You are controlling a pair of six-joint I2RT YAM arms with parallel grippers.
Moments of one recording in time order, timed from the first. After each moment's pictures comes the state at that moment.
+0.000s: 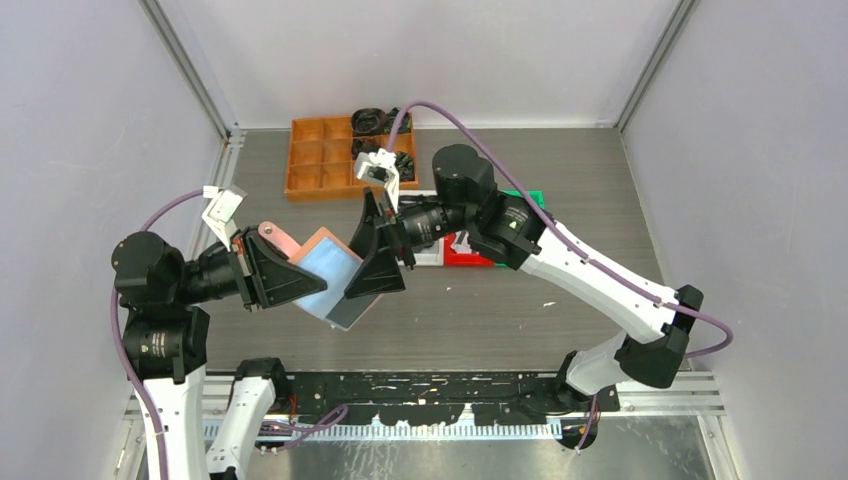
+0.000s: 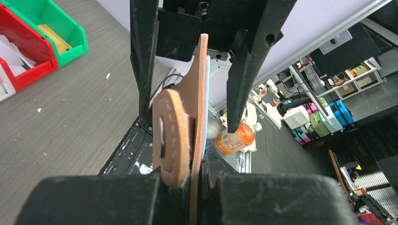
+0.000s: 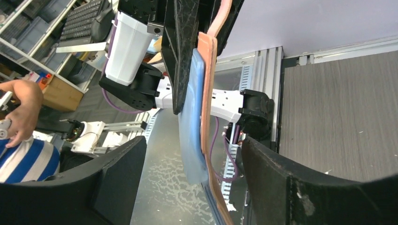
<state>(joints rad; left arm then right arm) 0.07 0.62 1.17 -0.51 1.37 -0.79 0.98 1.43 1.60 -0.26 -0.89 0.40</state>
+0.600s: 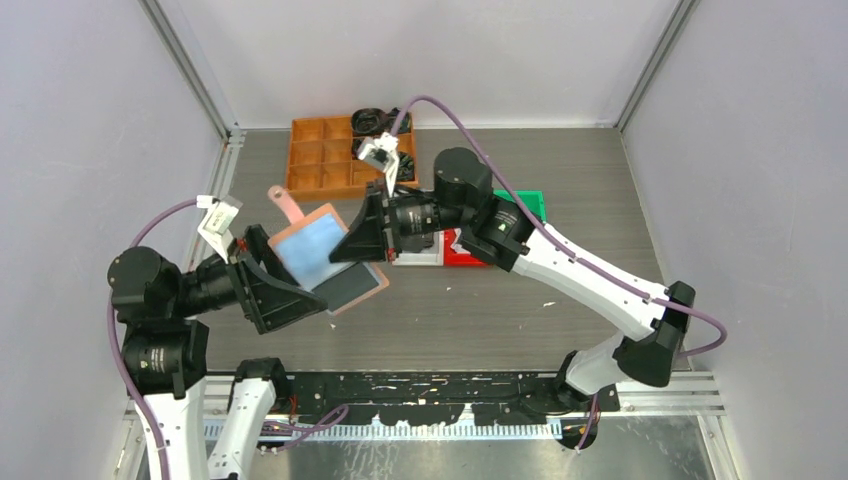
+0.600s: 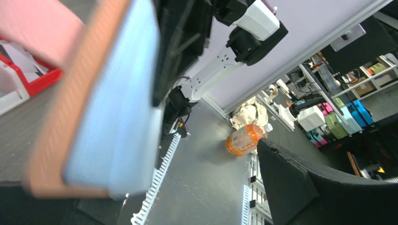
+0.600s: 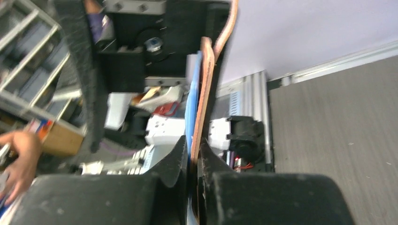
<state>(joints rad) 0.07 0.58 1.15 -0.52 1.36 -0.77 0.99 1.47 1.59 -0.13 -0.80 0.52</state>
